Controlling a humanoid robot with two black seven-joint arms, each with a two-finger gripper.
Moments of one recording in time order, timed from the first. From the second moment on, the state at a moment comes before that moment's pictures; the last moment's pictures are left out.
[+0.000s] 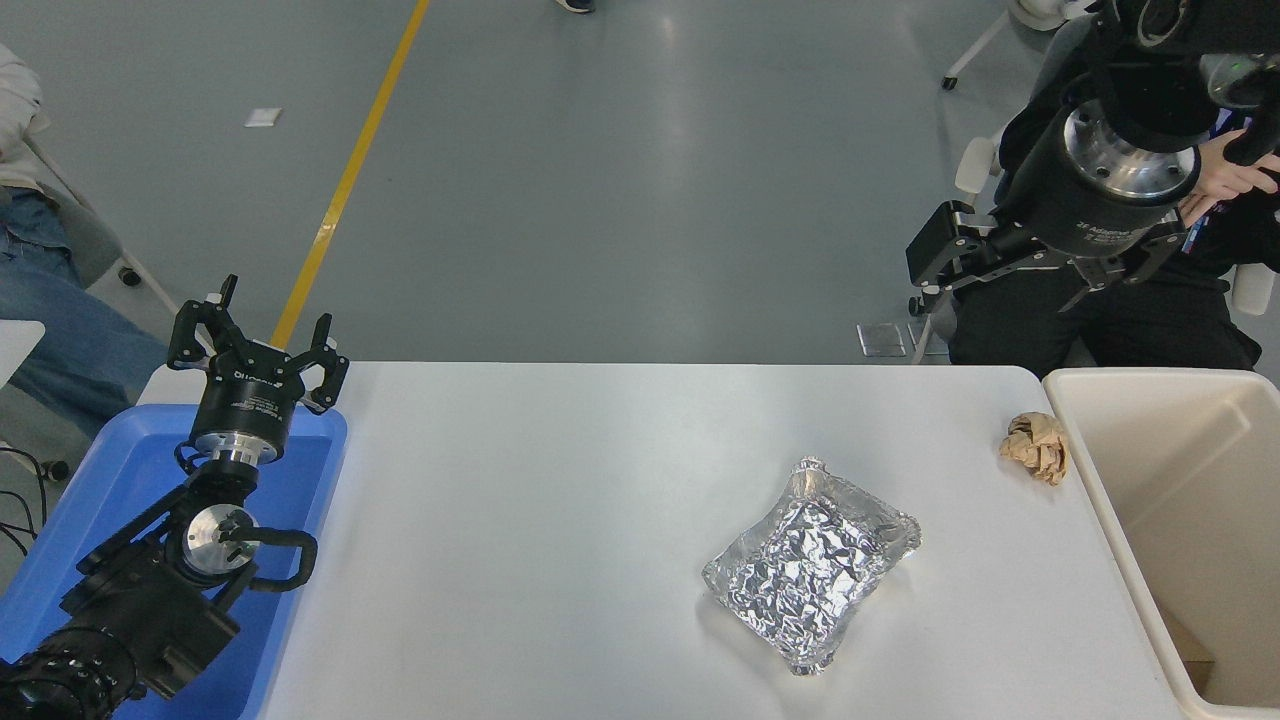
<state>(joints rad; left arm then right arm) -0.59 0.24 -0.90 -0.43 -0.07 -0.58 -0.52 2.36 -0.26 -1.31 1.33 0.00 0.79 -0.19</state>
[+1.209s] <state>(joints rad) -0.60 0.24 -0.89 -0.43 -0.07 -0.58 -0.51 2.35 -0.26 -1.29 1.33 0.02 0.79 -0.19</state>
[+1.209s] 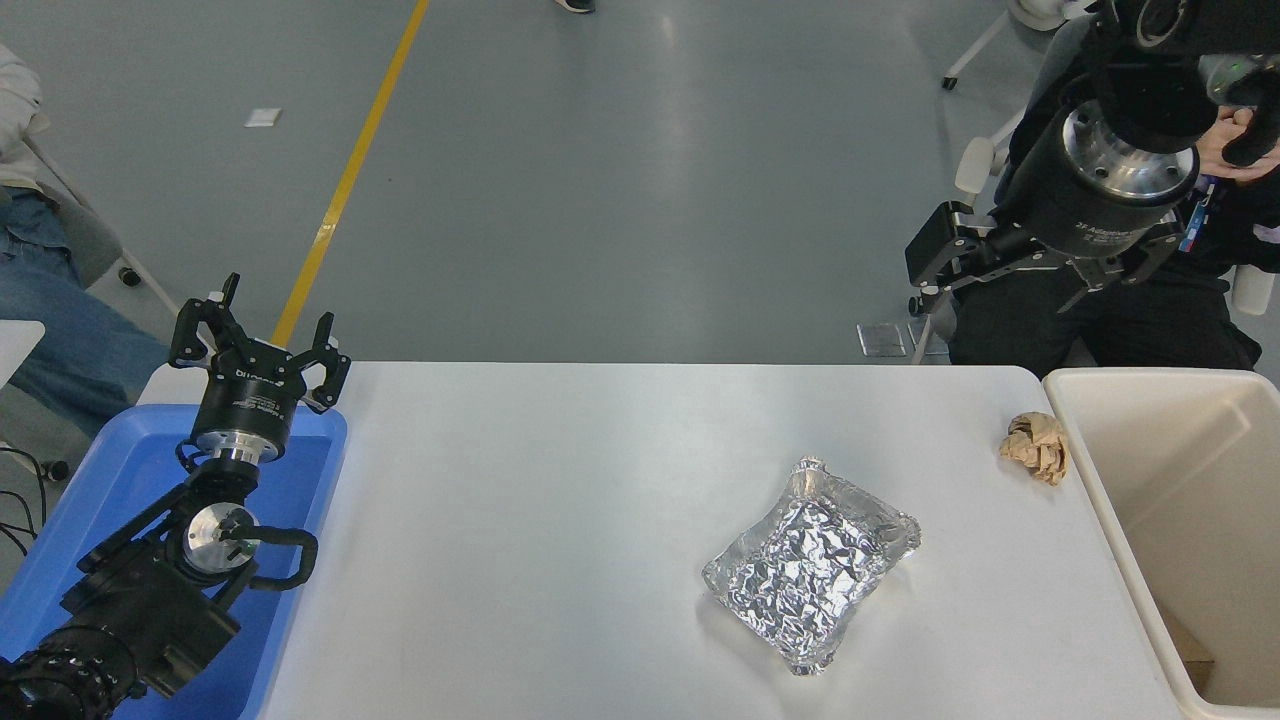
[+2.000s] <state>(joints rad) -0.60 0.24 -0.89 -0.43 -0.07 -0.57 -0.51 2.15 -0.27 -1.24 1.32 0.08 0.76 -0.19</state>
